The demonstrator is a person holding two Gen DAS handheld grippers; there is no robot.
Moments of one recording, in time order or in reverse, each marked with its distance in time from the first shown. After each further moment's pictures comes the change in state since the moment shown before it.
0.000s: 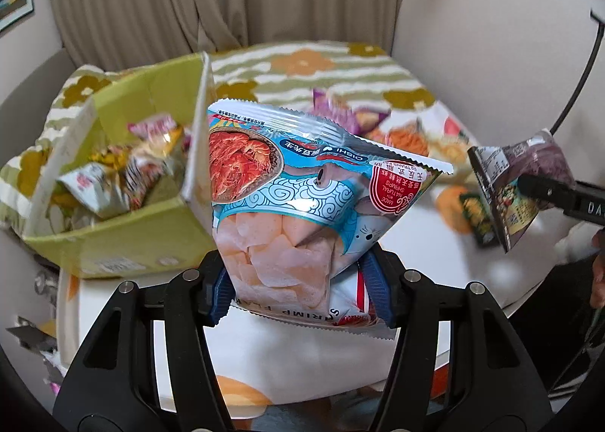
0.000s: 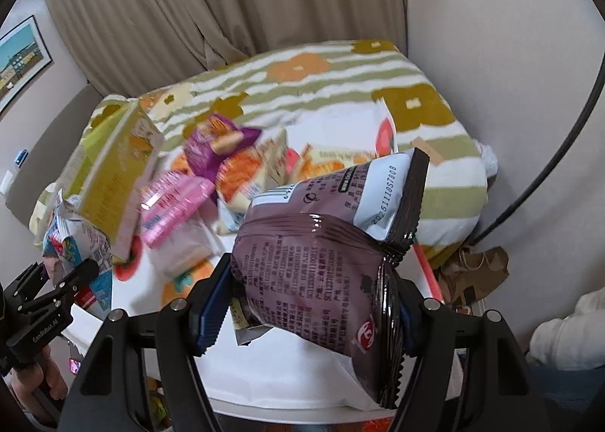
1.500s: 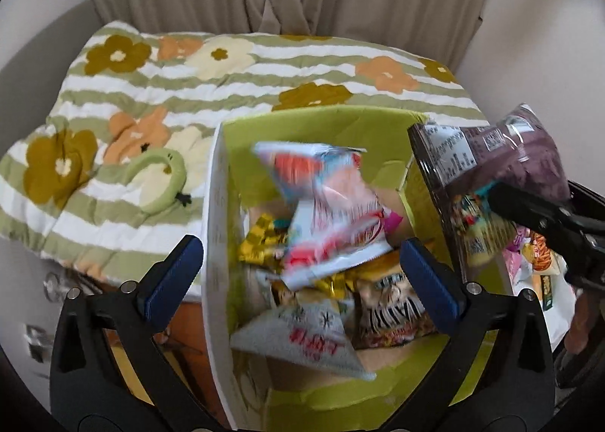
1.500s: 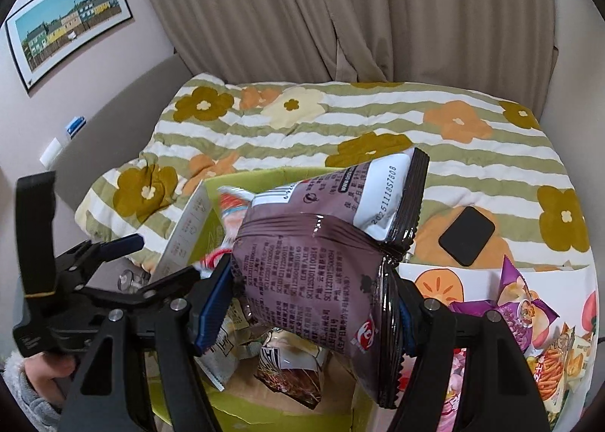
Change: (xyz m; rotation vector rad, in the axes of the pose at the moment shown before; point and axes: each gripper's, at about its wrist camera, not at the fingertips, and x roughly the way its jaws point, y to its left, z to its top) left arm 0.080 0.320 0.130 -0.151 0.126 -0.008; right arm 0.129 0.341 0.159 -0.232 0.016 0.220
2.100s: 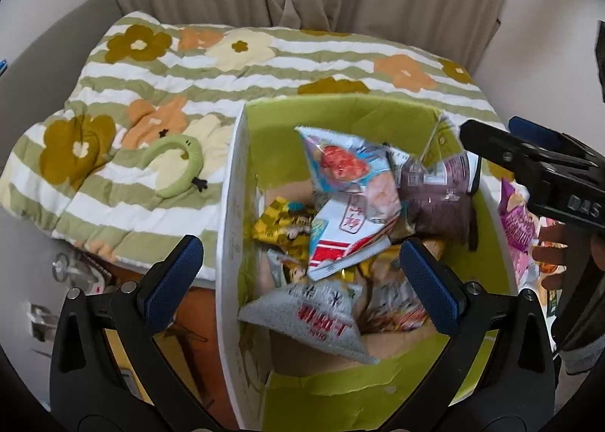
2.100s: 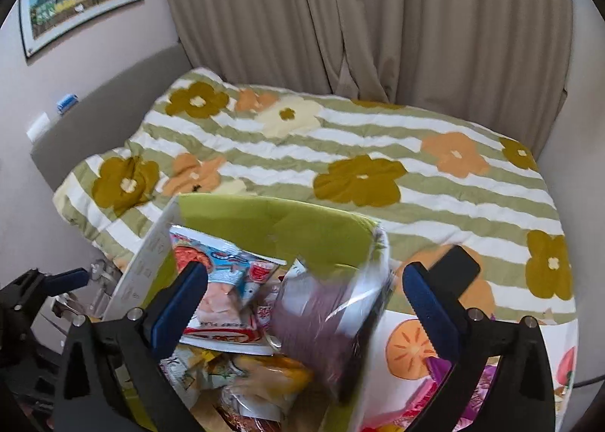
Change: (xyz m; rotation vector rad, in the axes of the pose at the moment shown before) left arm -0.007 -0.001 -0.014 -0.039 0.020 0.067; right arm 0.026 -0.001 0.019 -0.112 -0.059 -0.055
